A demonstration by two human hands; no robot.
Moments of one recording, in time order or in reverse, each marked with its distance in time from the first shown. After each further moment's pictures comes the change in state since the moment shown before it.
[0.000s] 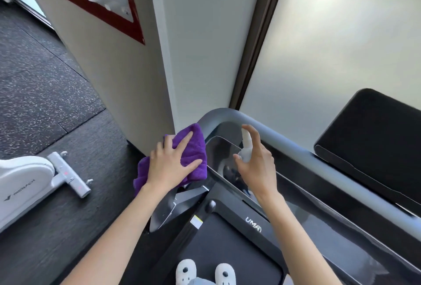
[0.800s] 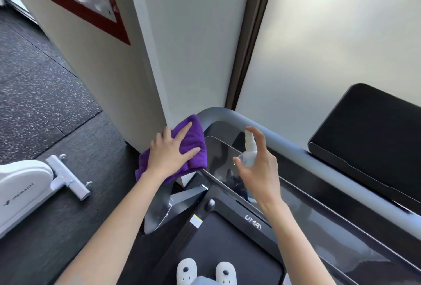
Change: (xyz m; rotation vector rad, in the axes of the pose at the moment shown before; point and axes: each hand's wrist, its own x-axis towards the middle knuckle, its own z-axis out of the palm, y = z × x) left_hand 0.036 0.013 -0.001 -0.046 -0.078 -0.013; right_hand -0.009 0.010 -0.019 0.157 -0.003 0.072
